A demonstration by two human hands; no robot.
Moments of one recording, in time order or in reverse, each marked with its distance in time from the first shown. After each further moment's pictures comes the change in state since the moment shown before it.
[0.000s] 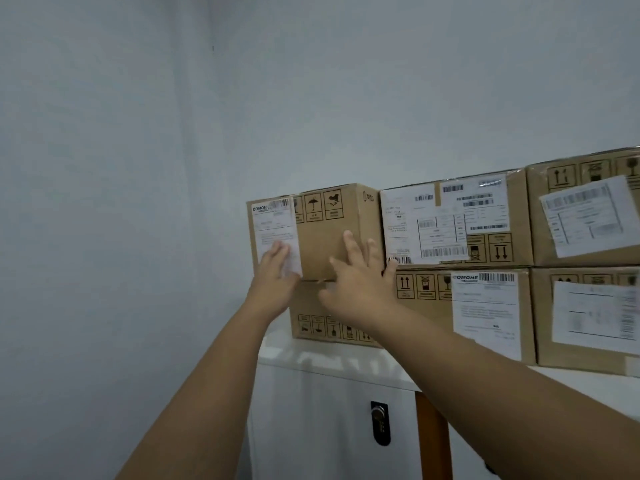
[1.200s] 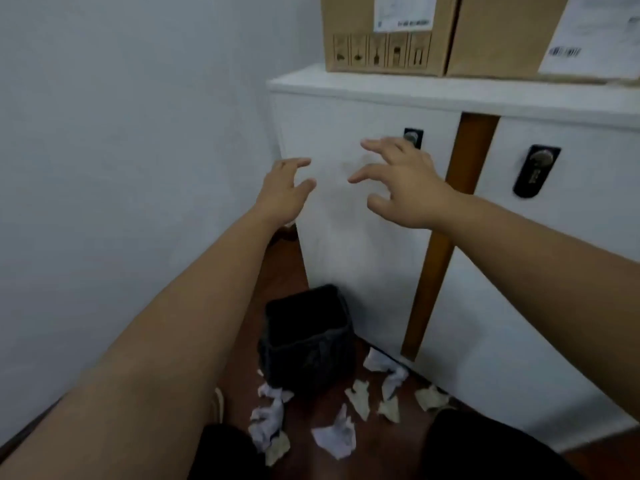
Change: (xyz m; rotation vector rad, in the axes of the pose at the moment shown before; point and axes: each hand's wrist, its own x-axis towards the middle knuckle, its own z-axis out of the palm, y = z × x) left_hand -0.233 -0.141 0.049 0.297 -0.238 -0.398; right_hand -0.156 0.083 0.153 0.118 -0.395 -0.408
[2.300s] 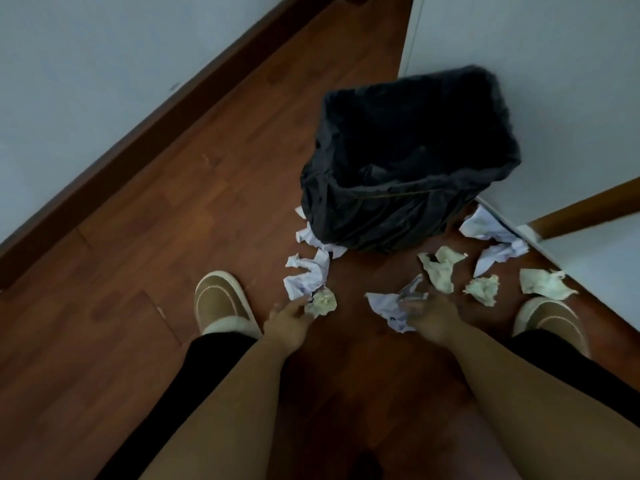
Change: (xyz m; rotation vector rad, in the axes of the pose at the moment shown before) left_hand -0.374 -0.450 0.264 -0.004 -0.656 -1.087; right_hand -0.241 -0.042 0.590 0.335 -1.115 0.452
